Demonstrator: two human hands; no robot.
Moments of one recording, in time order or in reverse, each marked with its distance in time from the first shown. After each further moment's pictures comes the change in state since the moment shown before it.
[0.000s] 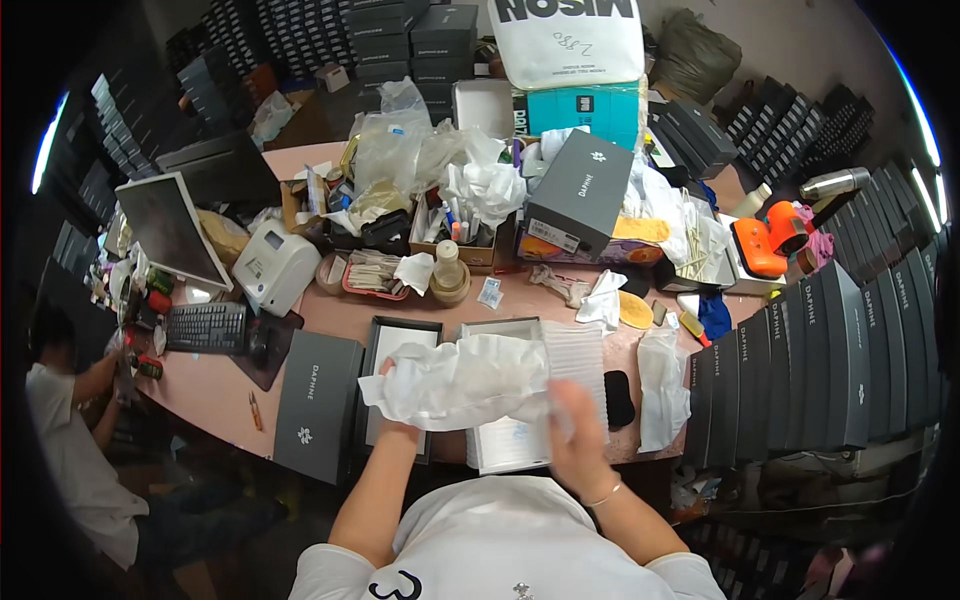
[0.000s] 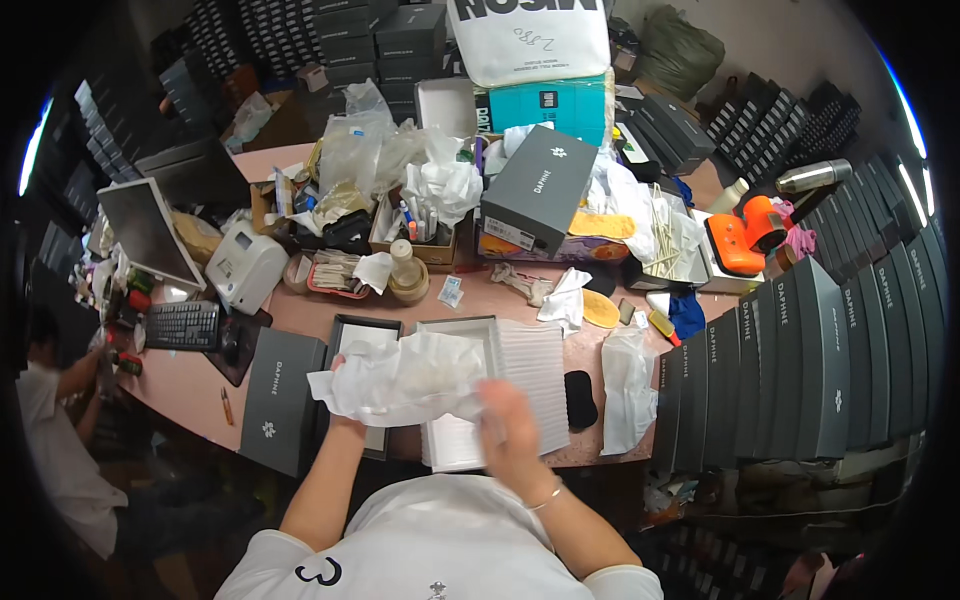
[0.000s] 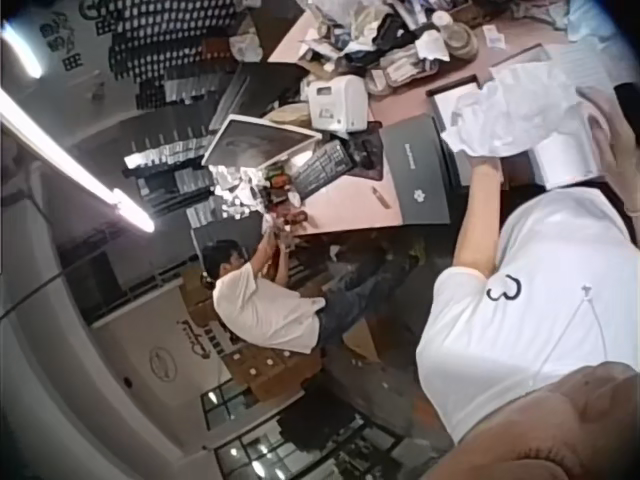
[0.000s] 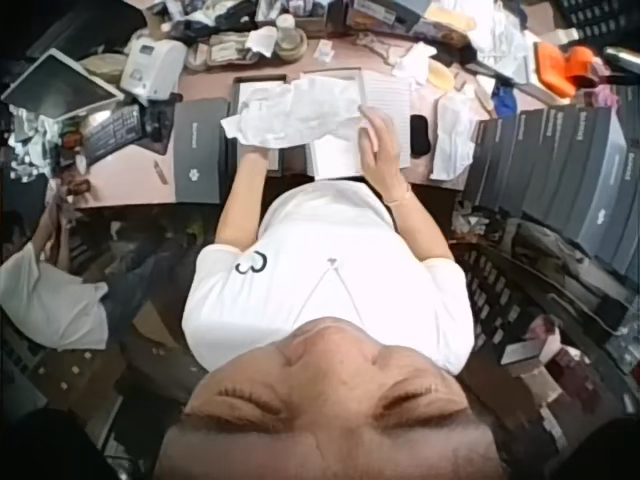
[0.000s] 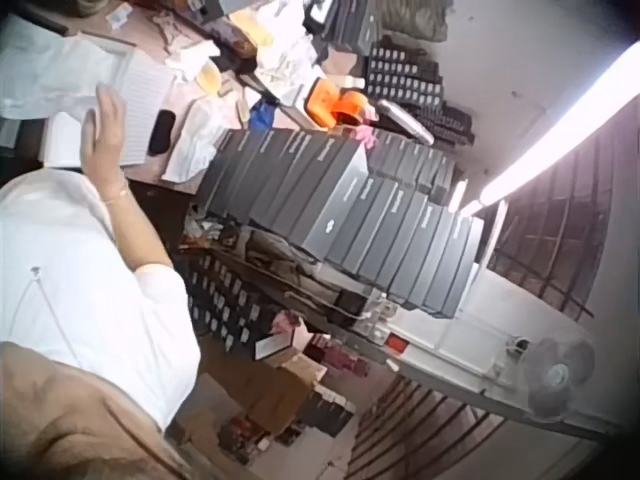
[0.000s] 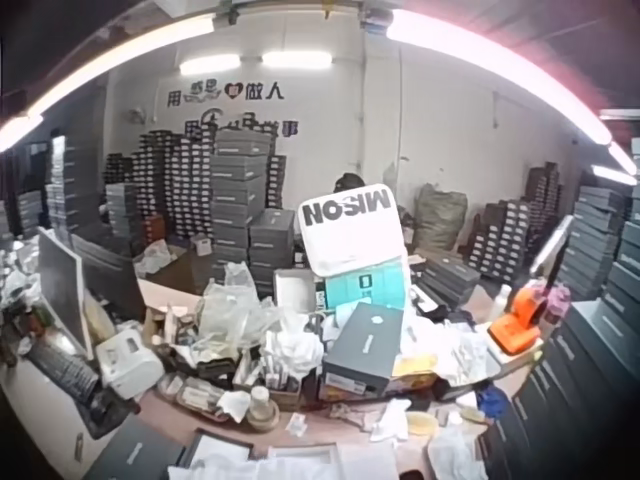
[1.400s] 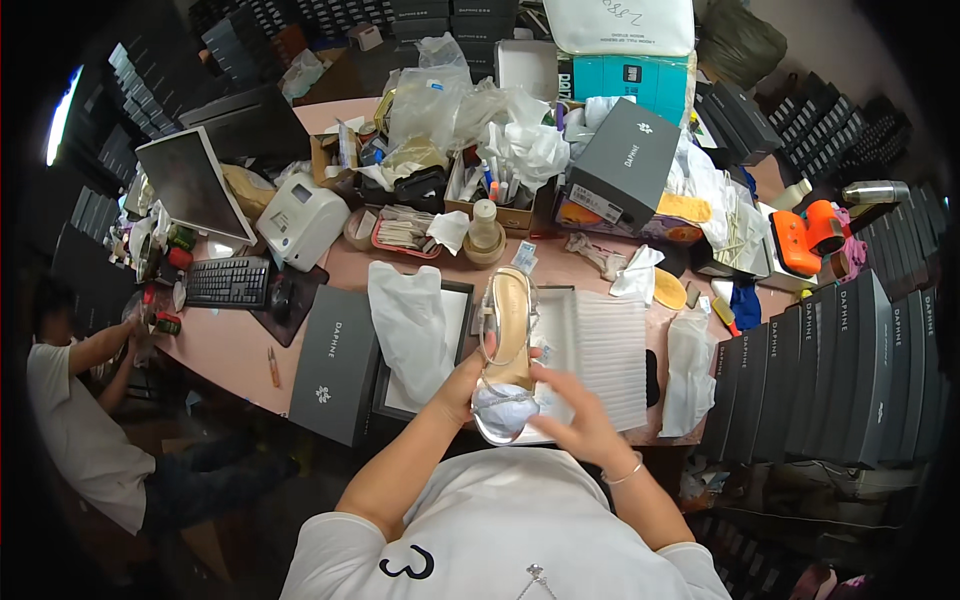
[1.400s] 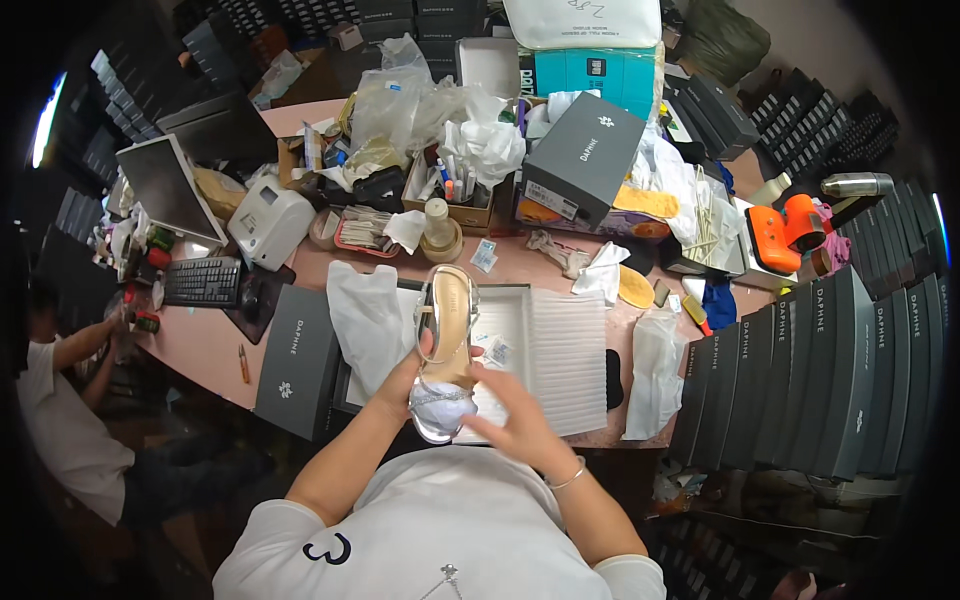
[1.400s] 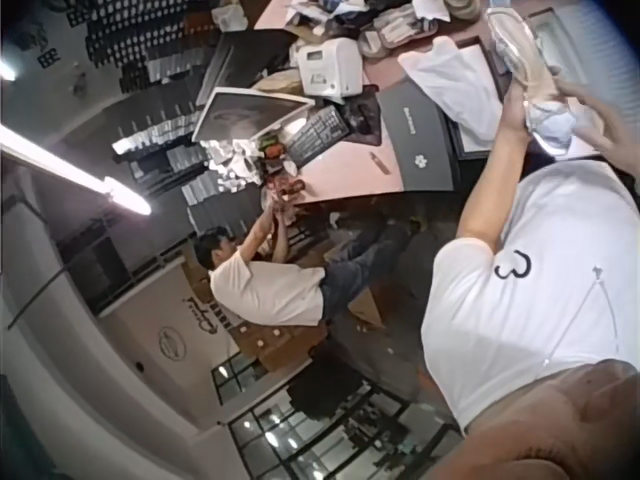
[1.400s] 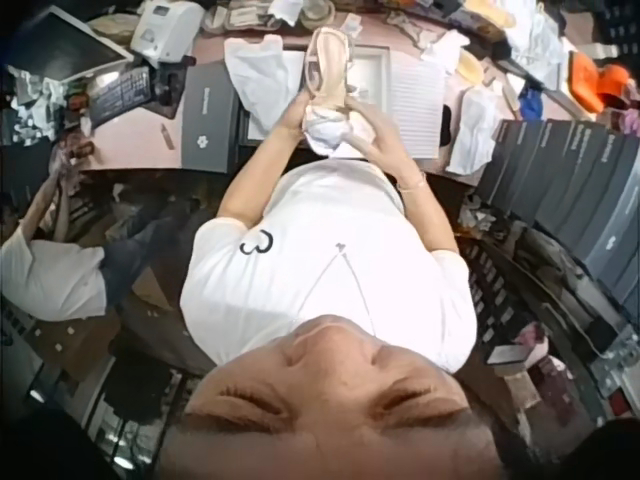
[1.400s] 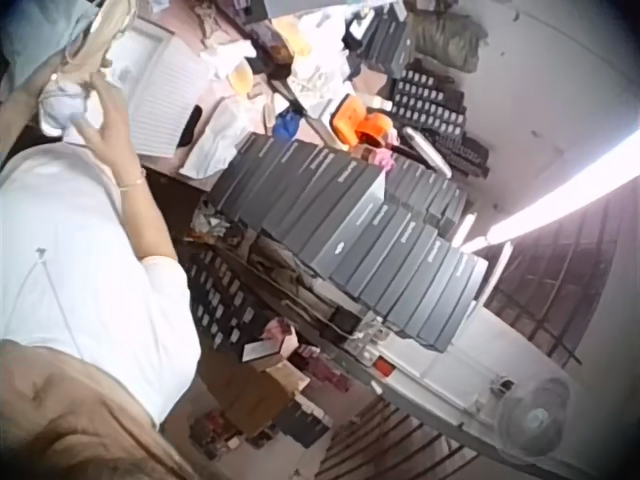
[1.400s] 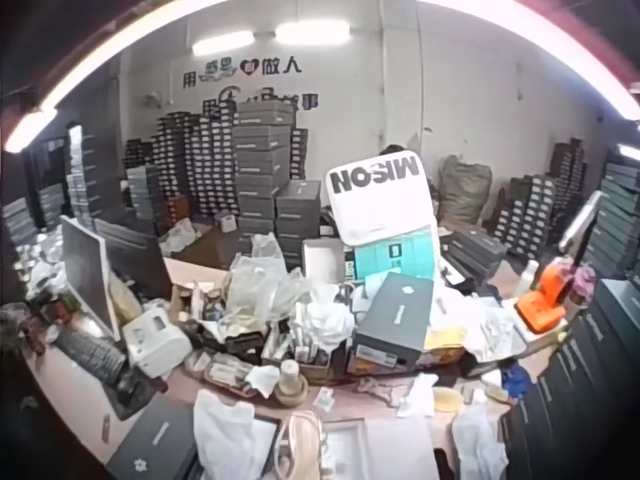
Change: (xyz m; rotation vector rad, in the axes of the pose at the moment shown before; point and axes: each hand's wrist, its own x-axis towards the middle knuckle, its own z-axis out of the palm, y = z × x) left_hand -0.028 -0.034 0.074 0.301 -0.147 -0.424; right_hand 0.001 0.007 0.009 0.097 -0.375 0.191
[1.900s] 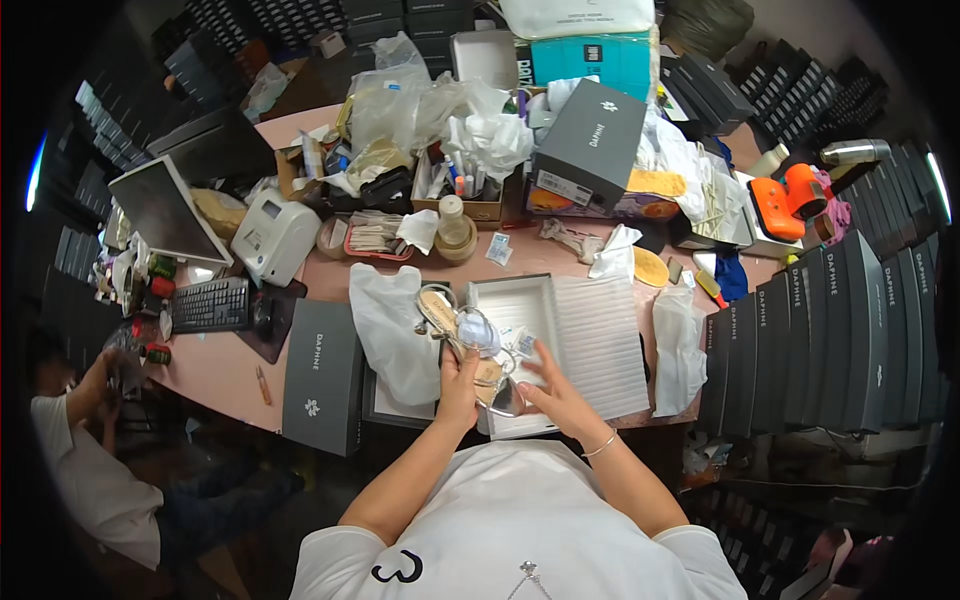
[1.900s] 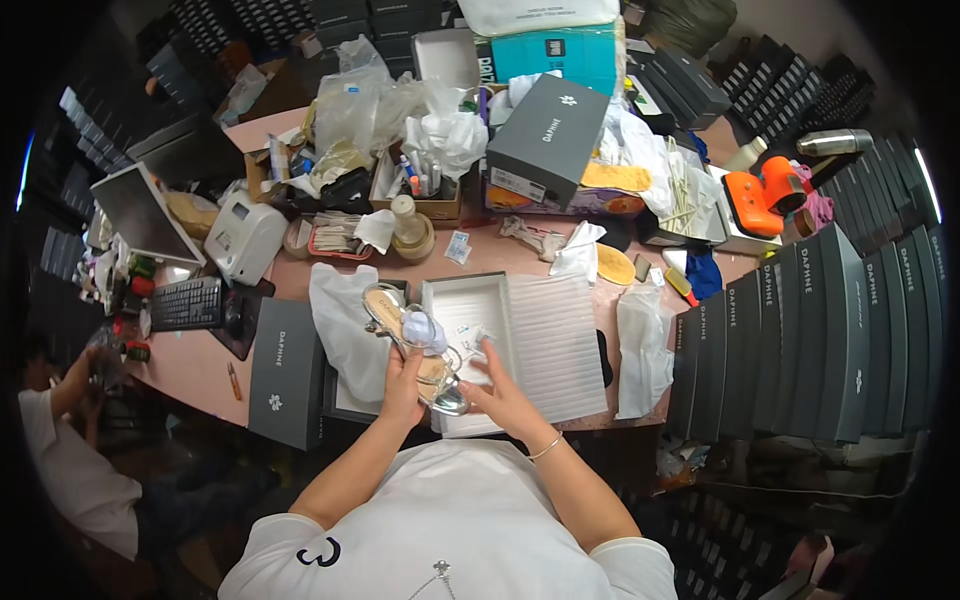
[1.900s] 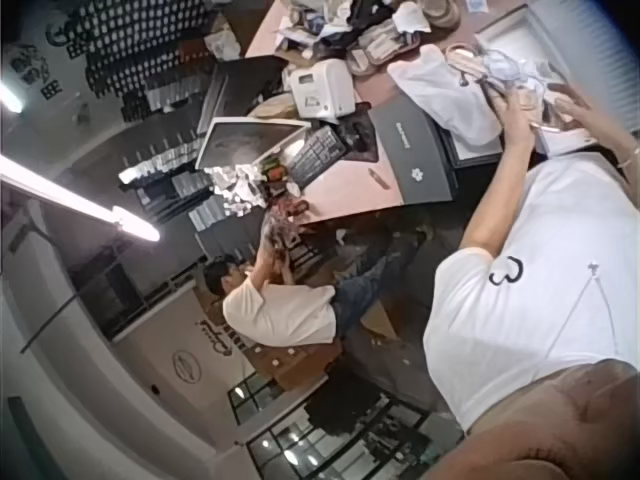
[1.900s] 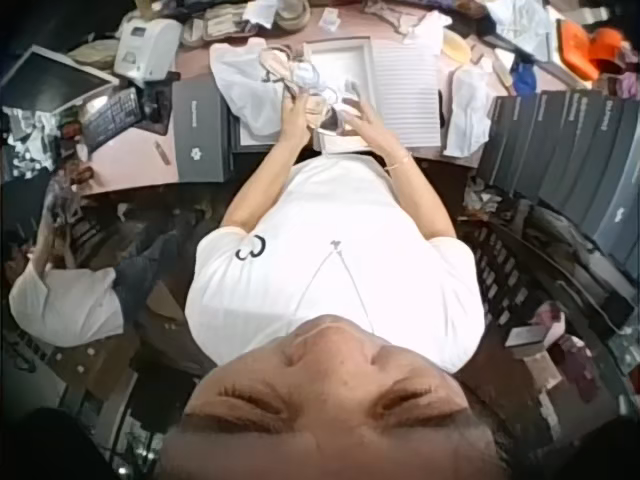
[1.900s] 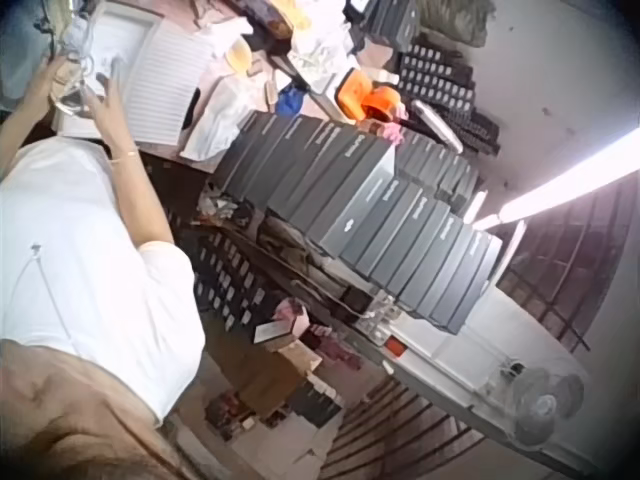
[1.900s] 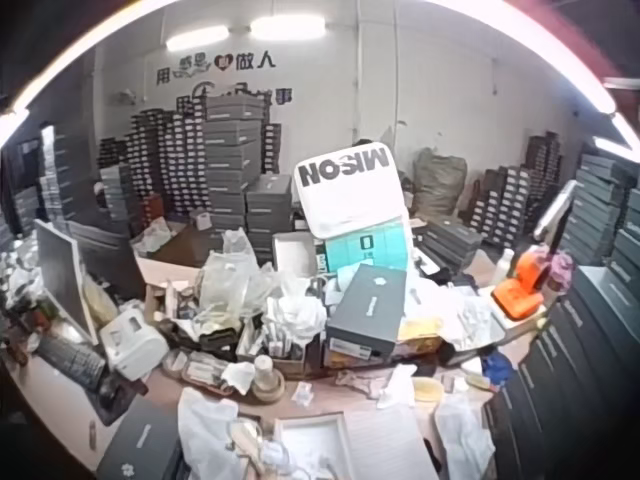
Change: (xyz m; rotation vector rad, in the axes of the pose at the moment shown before) left_hand 0.020 -0.055 -0.032 0.133 0.439 0.426; right_hand -0.010 0.065 0.026 0.538 0.016 0.471
